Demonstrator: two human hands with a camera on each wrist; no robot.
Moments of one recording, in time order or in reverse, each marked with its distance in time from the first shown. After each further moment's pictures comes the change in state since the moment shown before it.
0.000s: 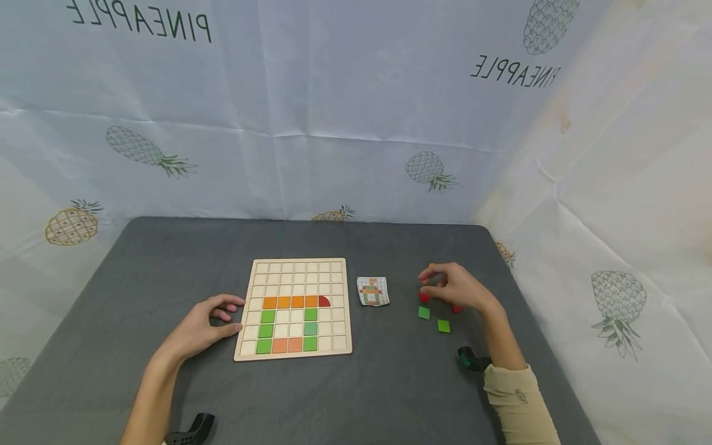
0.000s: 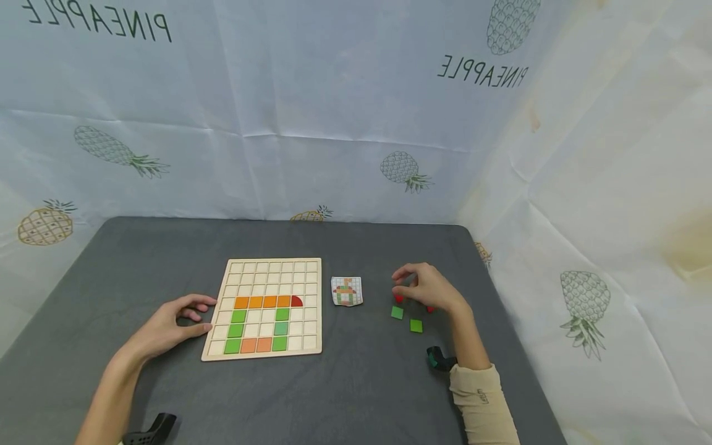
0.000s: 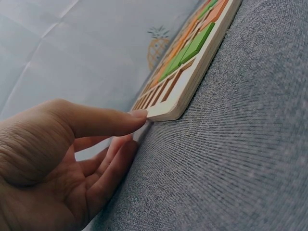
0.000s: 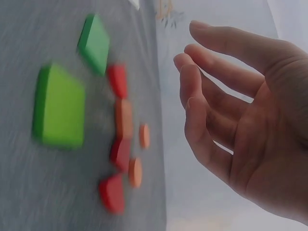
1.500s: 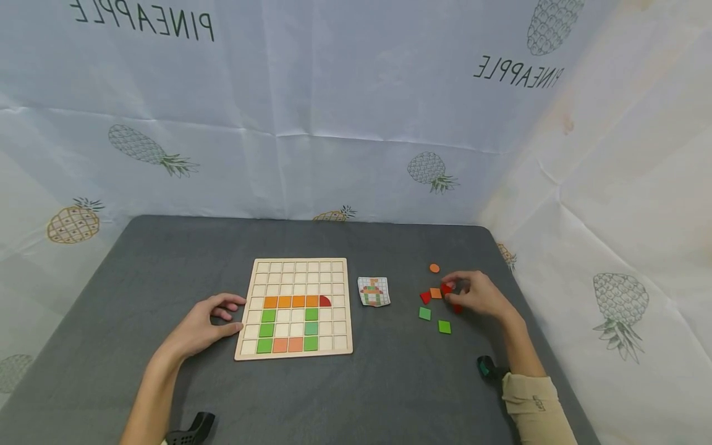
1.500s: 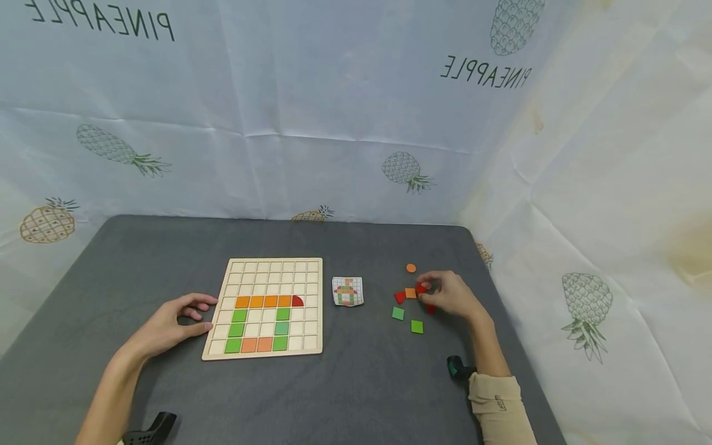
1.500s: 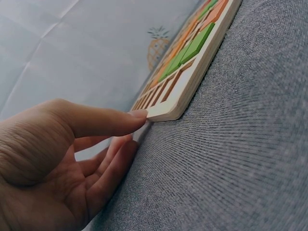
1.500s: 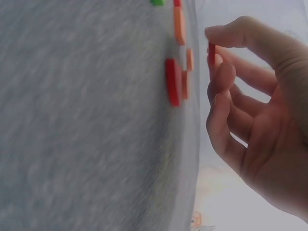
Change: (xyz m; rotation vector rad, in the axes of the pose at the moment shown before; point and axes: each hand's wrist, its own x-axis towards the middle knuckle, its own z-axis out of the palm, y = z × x) left_hand 0.001 0.001 0.001 0.004 0.007 -0.003; right_hand -0.025 0.060 -0.008 -0.039 0.118 0.028
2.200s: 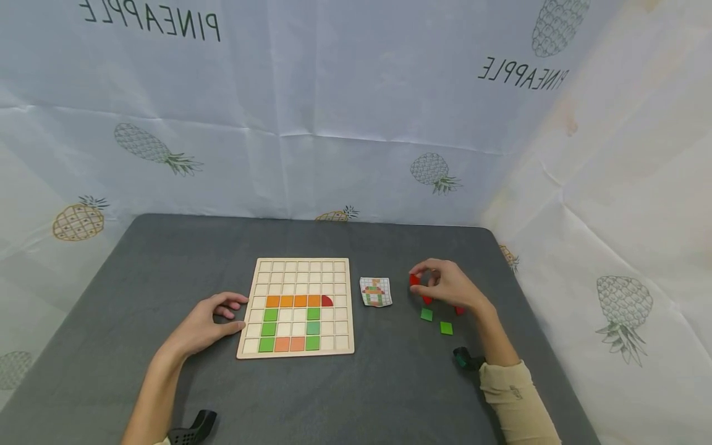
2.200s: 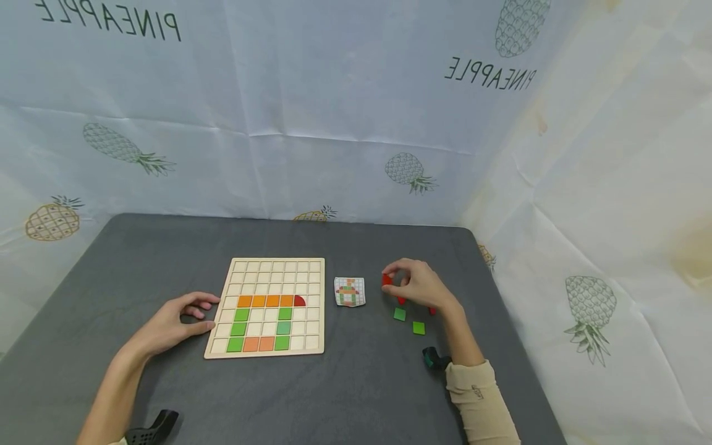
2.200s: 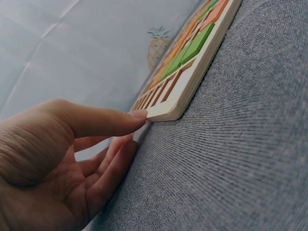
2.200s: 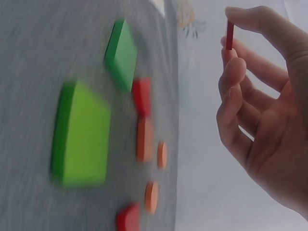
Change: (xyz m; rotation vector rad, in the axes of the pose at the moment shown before) left_hand -0.001 0.002 0.000 -0.003 0.000 -0.002; right_hand 0.038 -0.068 0.023 0.045 -0.020 -0.137
